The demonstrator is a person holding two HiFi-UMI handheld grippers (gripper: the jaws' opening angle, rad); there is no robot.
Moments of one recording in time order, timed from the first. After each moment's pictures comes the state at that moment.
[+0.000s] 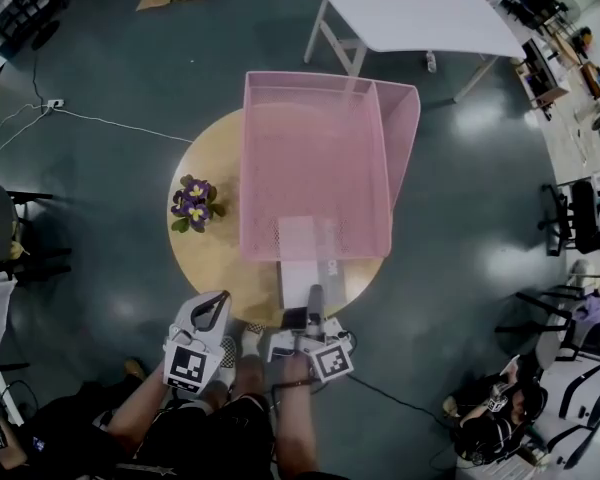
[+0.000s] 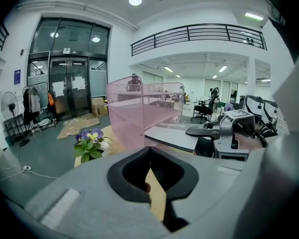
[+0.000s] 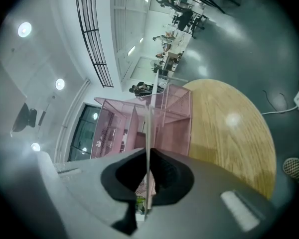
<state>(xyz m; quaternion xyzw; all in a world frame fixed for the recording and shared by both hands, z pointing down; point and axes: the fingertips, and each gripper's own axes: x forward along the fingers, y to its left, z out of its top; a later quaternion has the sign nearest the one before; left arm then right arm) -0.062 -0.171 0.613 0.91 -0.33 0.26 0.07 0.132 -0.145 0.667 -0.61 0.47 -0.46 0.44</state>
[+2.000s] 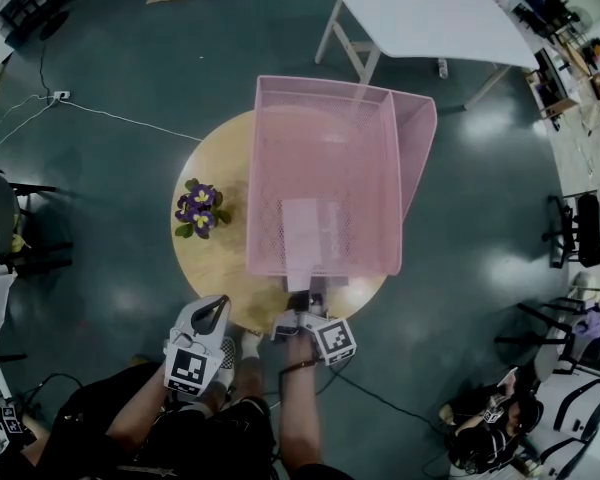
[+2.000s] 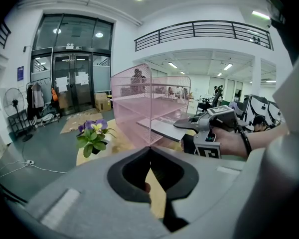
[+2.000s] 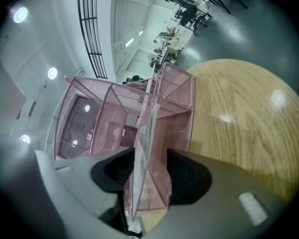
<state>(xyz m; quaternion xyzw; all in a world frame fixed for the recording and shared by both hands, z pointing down) -0.075 -0.180 0.633 0.89 -0.34 0.28 0.09 0.138 -0.205 0.704 -0.63 0.48 -0.48 0.39</state>
